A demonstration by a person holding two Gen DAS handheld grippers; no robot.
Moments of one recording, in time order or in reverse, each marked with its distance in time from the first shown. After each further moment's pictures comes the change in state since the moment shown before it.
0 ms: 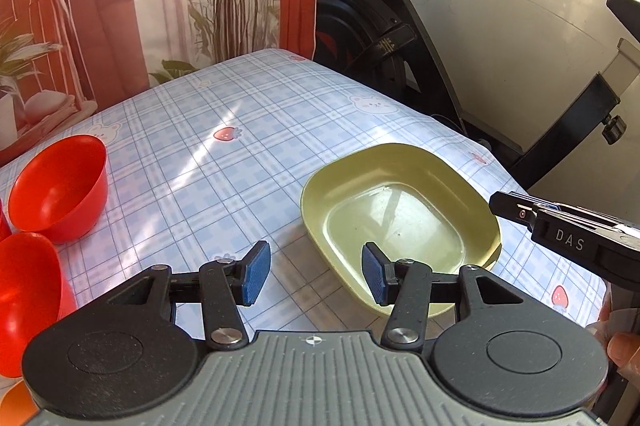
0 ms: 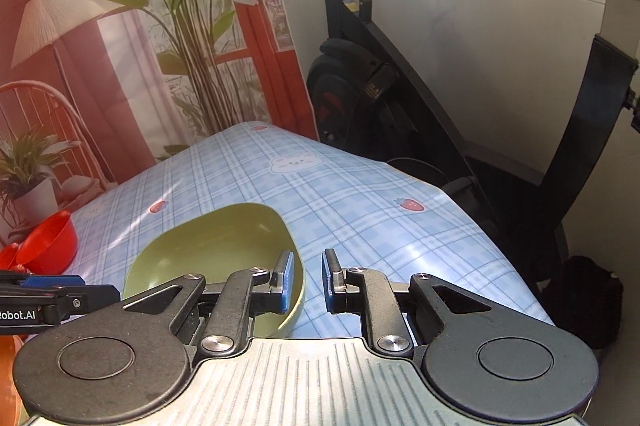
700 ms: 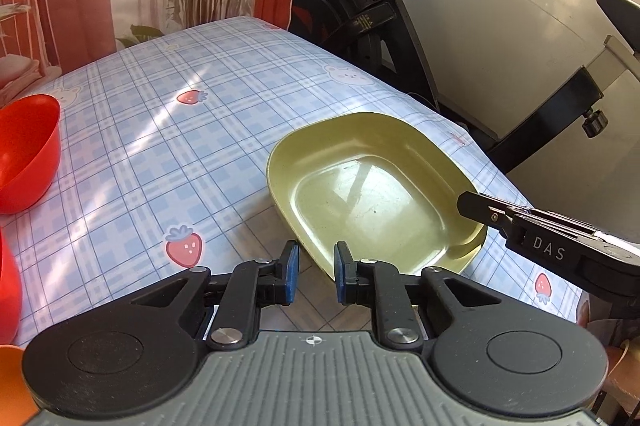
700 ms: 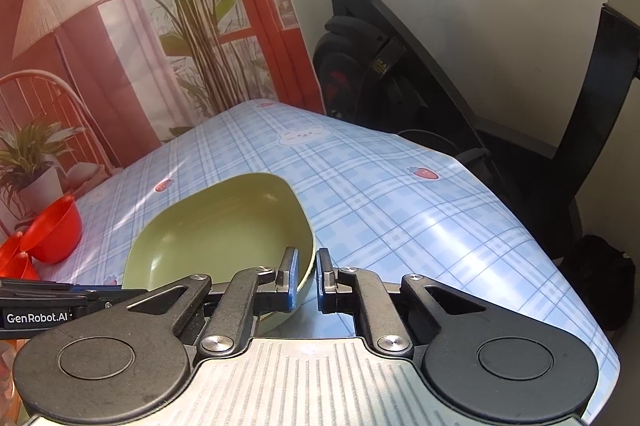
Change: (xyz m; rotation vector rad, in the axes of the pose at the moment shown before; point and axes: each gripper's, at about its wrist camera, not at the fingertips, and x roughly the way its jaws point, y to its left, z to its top) left arm 0.021 0.004 -0.013 -0.036 0.039 -0.120; right arm 0.004 0.008 -0.010 0.006 0.041 0.027
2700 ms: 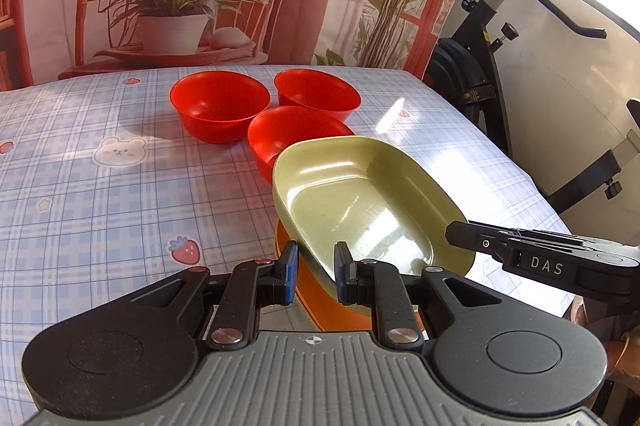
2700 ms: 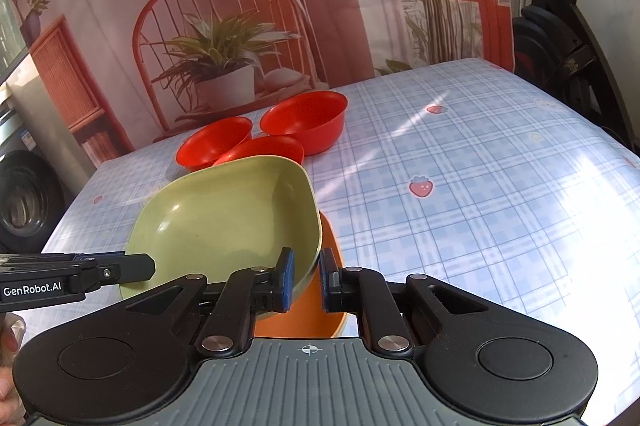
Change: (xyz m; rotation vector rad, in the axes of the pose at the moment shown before) left arm -0.209 0.126 -0.121 -0.267 -0.148 0.170; right arm -0.080 0.221 -0.064 -0.244 0.176 0.298
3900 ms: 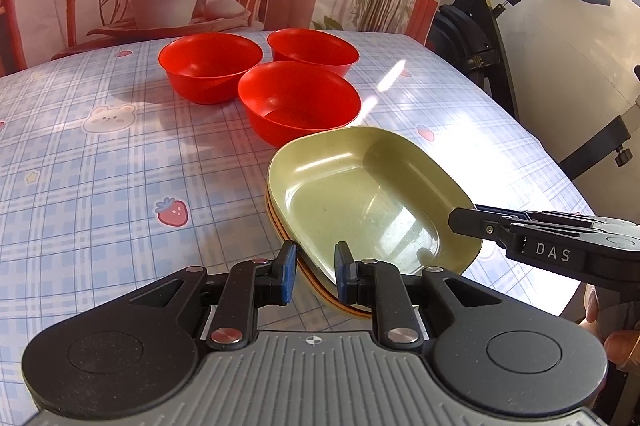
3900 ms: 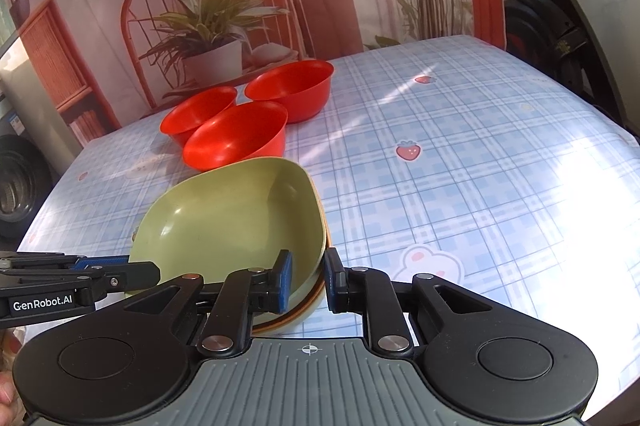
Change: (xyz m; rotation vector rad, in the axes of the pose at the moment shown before) left arm 0.016 -0.004 -0.019 0.033 0.067 0.017; right arm 0.008 -0.003 -0.018 -0.011 0.045 -0.032
